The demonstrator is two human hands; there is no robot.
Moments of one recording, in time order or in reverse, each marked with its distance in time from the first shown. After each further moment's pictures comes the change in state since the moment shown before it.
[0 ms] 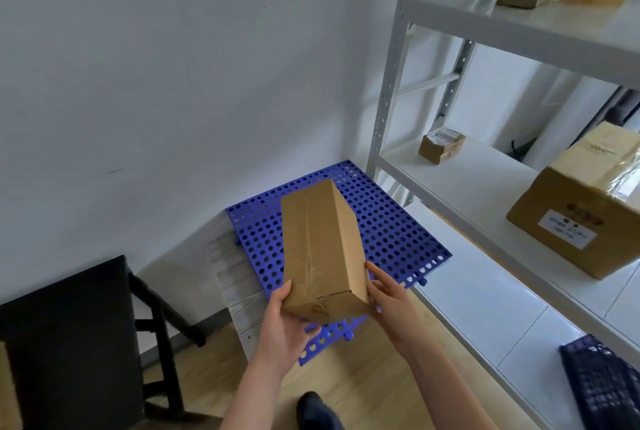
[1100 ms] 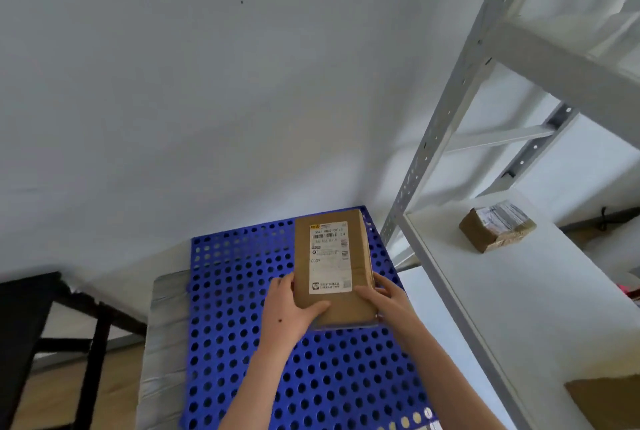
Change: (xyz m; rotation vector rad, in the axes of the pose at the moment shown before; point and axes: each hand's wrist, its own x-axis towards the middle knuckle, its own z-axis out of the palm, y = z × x) left_hand 0.270 0.055 0.106 1.201 0.618 0.246; right_hand 0.329 -0.084 -0.089 -0.223 -0.229 0.161
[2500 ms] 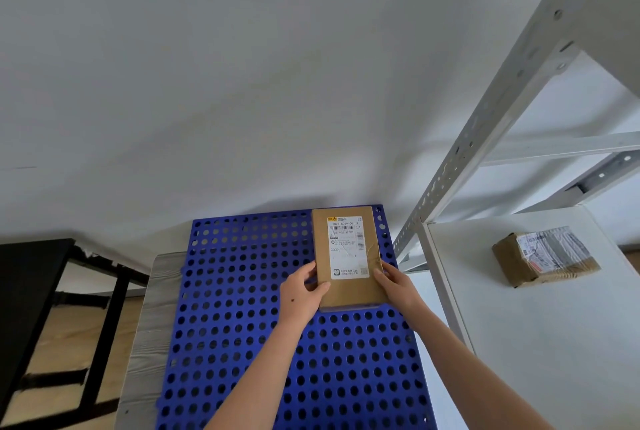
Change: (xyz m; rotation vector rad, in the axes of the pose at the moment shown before) left_hand 0.082 0.022 0.077 -0.167 0.083 -0.148; right_hand 0.128 -0.014 -0.058 -0.304 -0.169 0.066
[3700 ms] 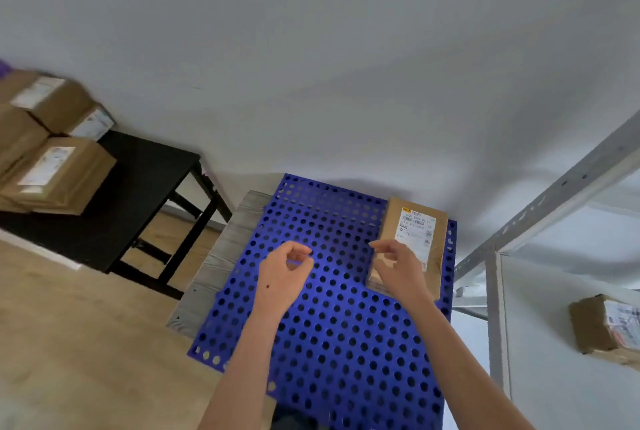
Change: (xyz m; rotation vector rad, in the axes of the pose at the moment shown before) left_hand -0.131 -0.011 -0.092 -0.116 0.443 -0.112; right_hand -0.071 -0.056 0.076 -0.443 -0.096 -0.509
